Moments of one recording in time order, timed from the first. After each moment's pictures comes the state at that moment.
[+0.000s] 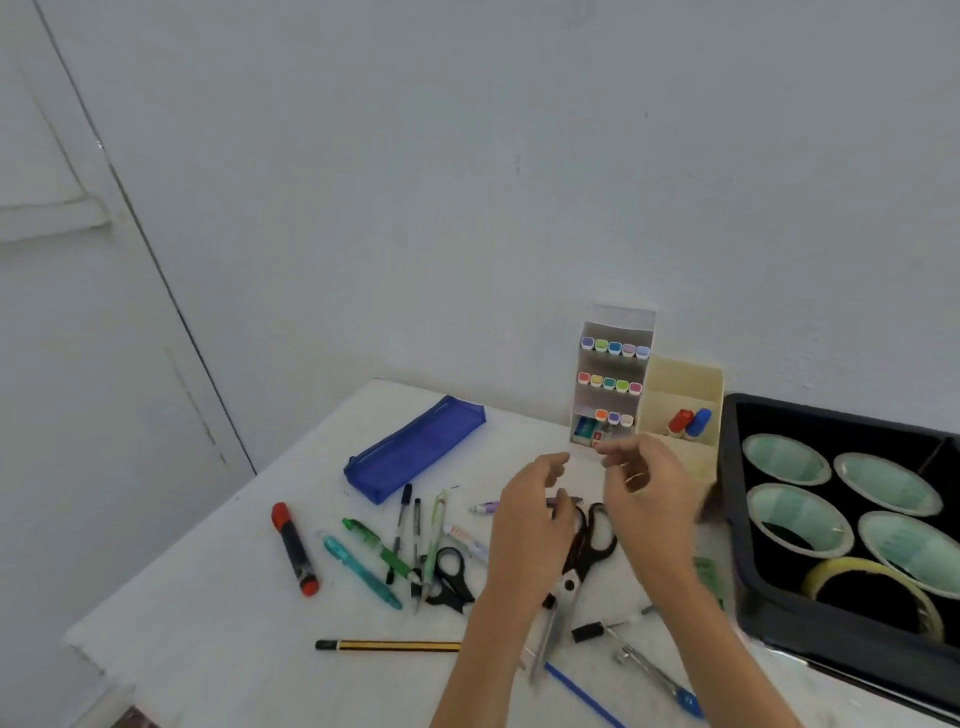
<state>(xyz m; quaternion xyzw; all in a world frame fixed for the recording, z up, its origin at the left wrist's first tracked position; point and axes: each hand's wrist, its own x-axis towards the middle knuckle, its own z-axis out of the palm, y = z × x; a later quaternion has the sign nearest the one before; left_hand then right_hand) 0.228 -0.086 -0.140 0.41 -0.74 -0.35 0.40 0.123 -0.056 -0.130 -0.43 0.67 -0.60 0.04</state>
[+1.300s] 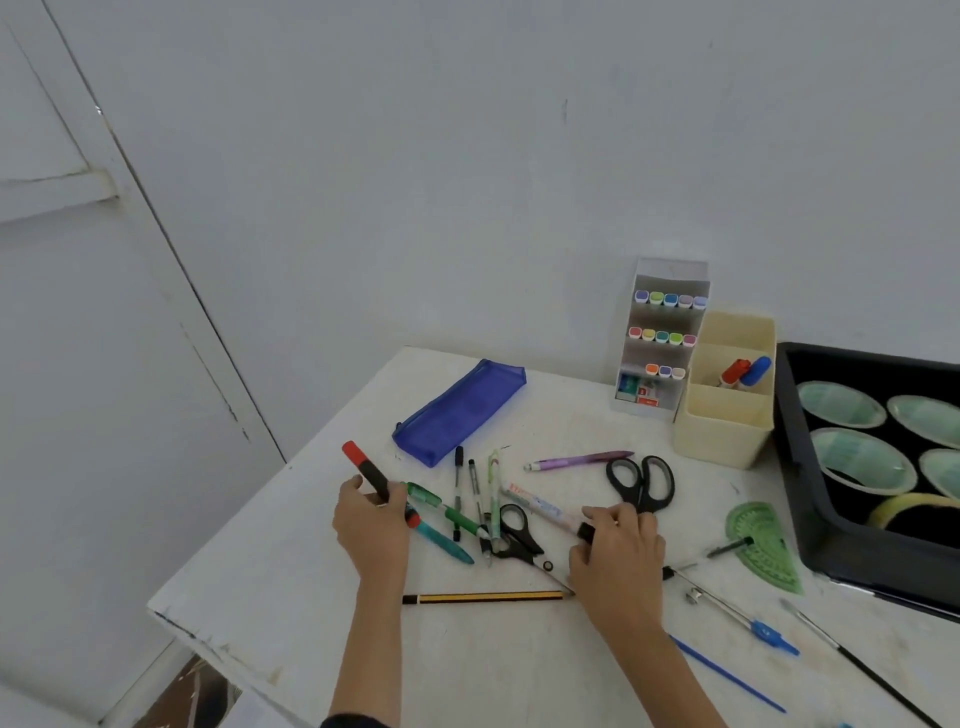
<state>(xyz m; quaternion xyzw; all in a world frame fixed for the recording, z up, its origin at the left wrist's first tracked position) 0.405 -0.144 -0.185 0.69 -0.46 -0.31 0.47 0.227 -0.044 -0.233 -0.47 0.83 -0.28 -0.04</state>
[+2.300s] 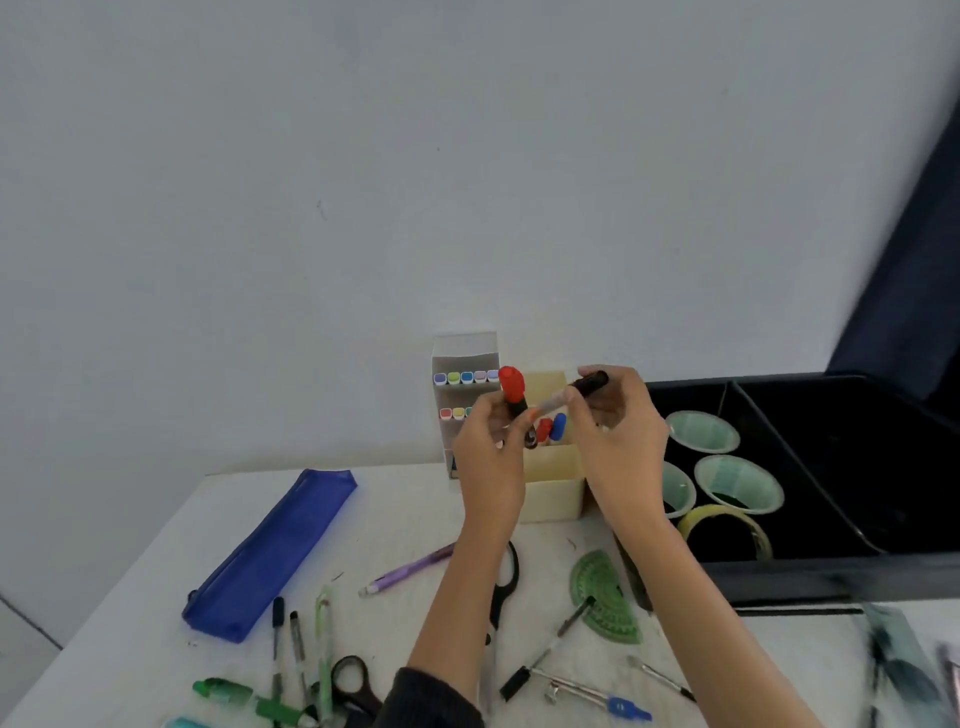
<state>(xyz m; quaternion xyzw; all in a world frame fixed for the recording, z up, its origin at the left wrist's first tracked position) 0.140 -0.116 -0.087 0.26 -0.69 -0.46 0.49 0.076 -0.038 -0.070 -0.30 0.64 -0.70 -0.05</state>
